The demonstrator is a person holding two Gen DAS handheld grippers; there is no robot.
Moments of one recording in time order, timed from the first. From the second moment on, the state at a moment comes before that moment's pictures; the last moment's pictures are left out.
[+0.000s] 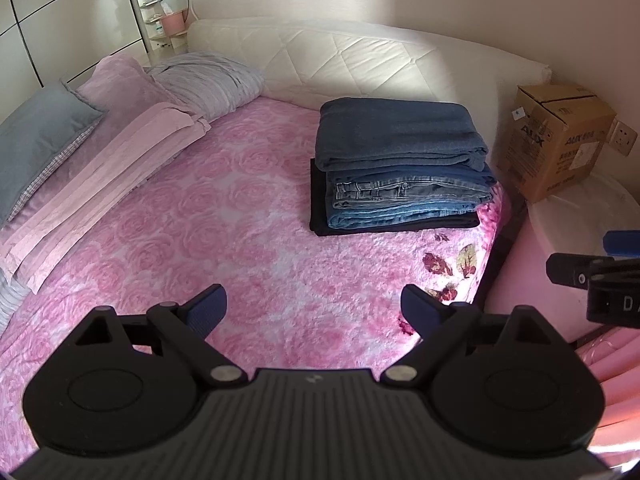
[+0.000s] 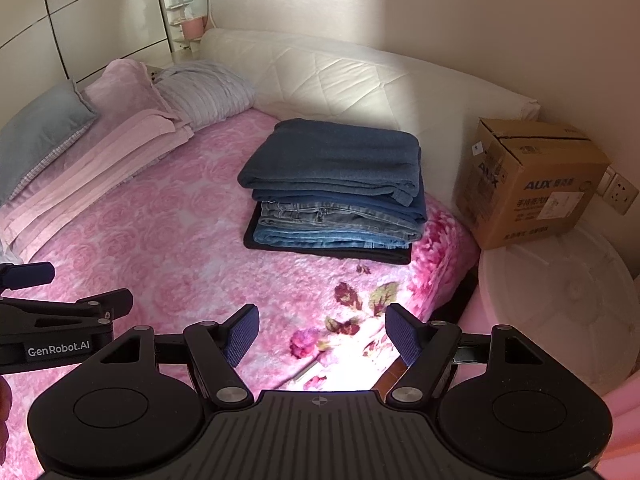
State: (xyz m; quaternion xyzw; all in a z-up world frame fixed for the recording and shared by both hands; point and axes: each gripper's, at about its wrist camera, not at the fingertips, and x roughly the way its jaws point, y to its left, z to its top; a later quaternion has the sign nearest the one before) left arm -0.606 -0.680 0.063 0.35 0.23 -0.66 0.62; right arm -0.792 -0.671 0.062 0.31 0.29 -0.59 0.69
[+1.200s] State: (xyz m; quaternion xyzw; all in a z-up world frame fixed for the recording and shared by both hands) left arm -0.607 -0.719 0.041 0.37 0.24 -0.70 0.57; right arm -0.784 -0.698 0.048 0.33 0.29 -0.62 0.64
